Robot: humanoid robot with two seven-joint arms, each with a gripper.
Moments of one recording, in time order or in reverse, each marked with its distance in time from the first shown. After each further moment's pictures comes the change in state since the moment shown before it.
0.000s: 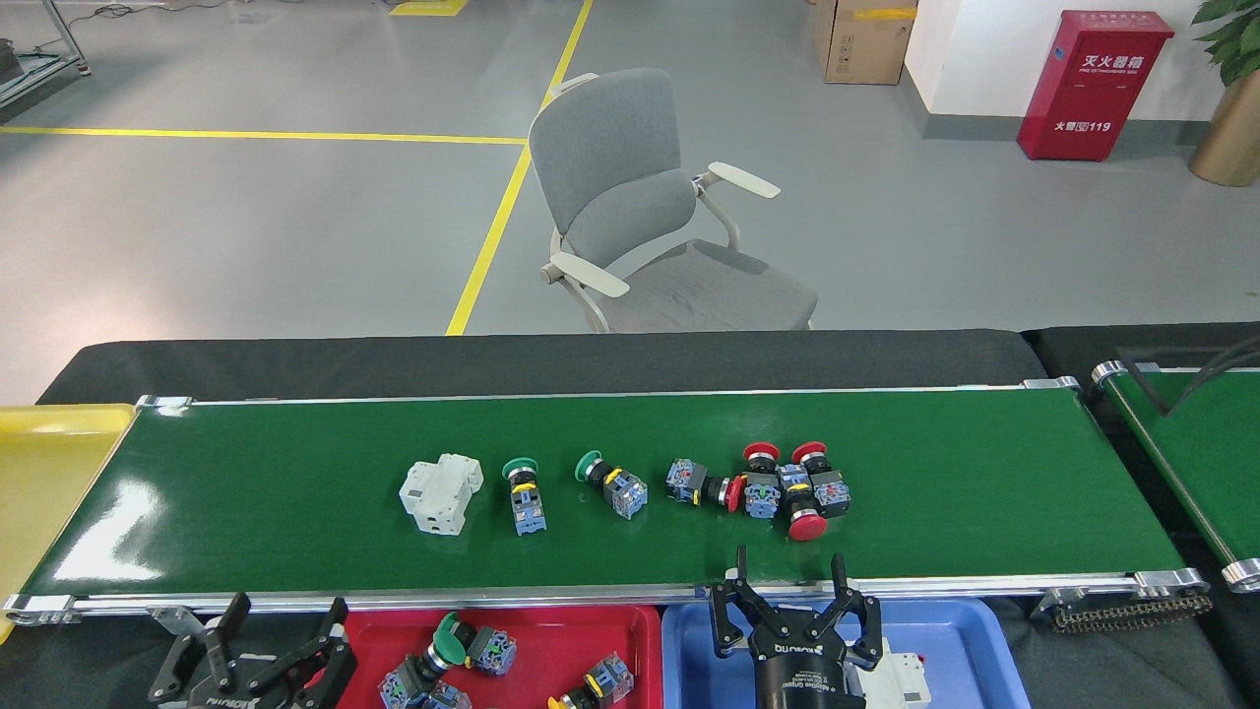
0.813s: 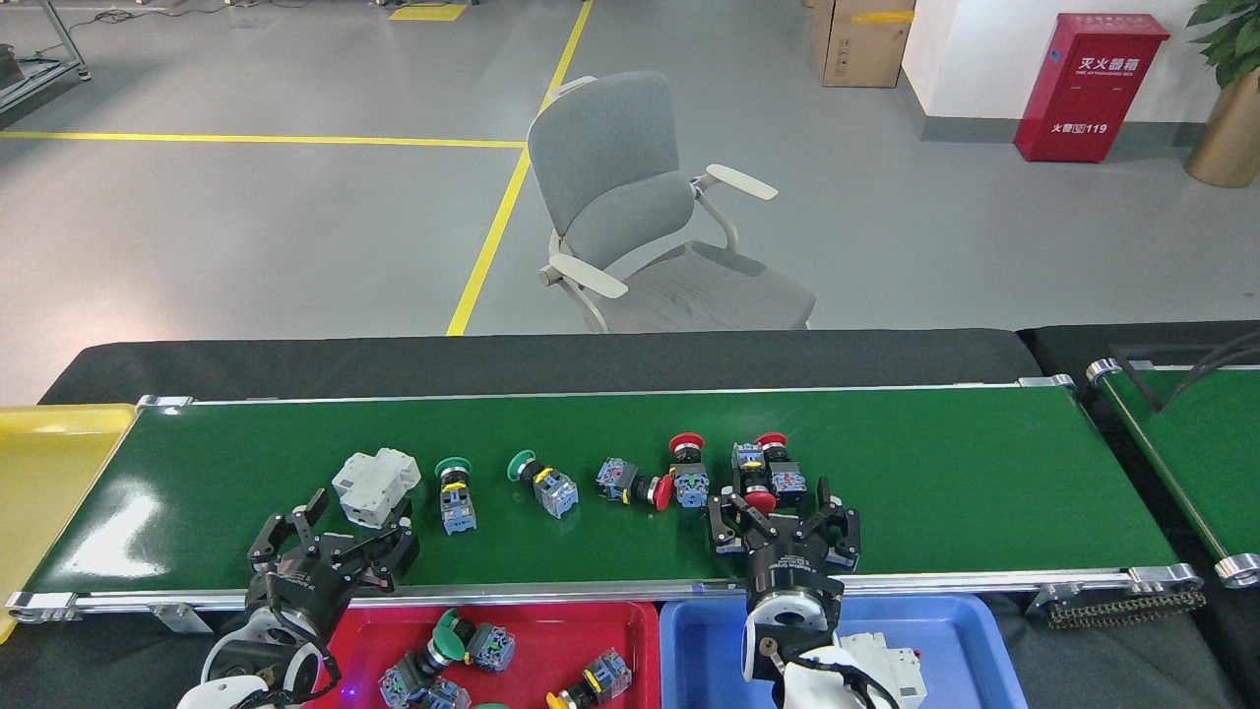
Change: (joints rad) left arm -0.401 0.104 -0.078 0.567 -0.103 0.115 0.028; right arm -0.334 0.031 -0.022 0.379 -0.152 -0.012 0.014
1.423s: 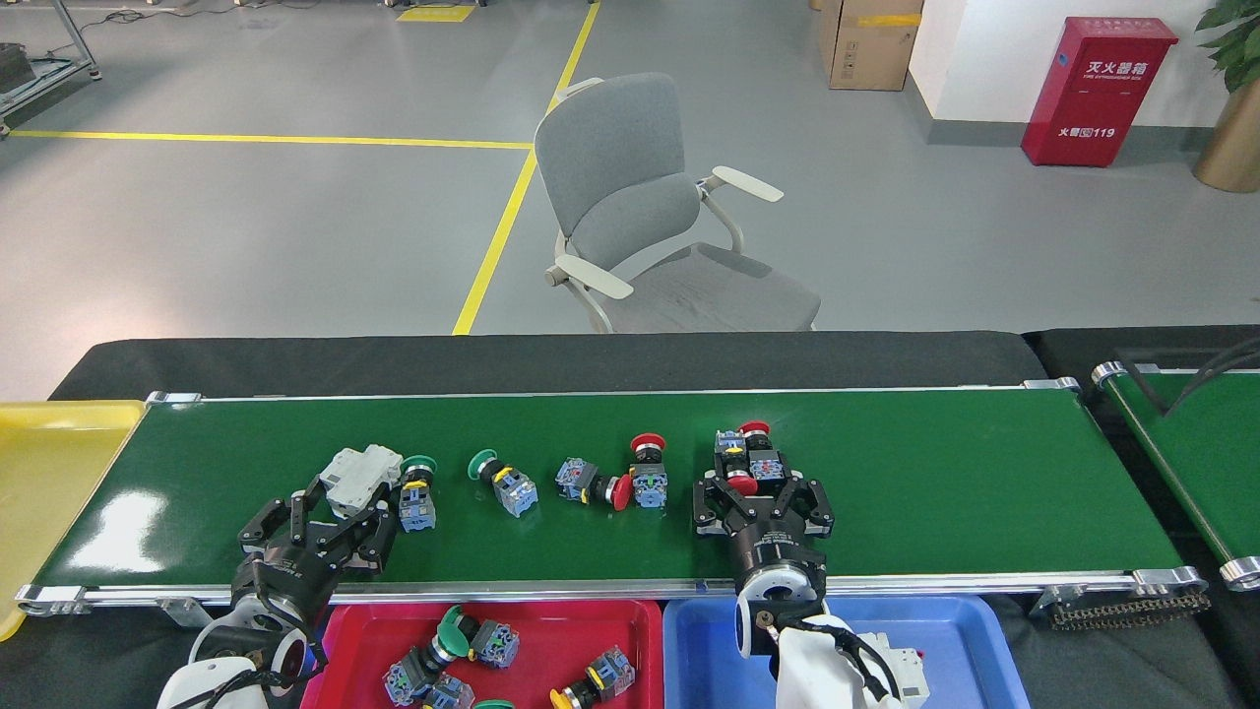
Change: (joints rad) left arm 0.000 0.051 -0.032 -0.009 0.109 -0.010 0.045; right arm -0.019 -0.001 0.015 -0.020 -0.001 -0.188 0.004
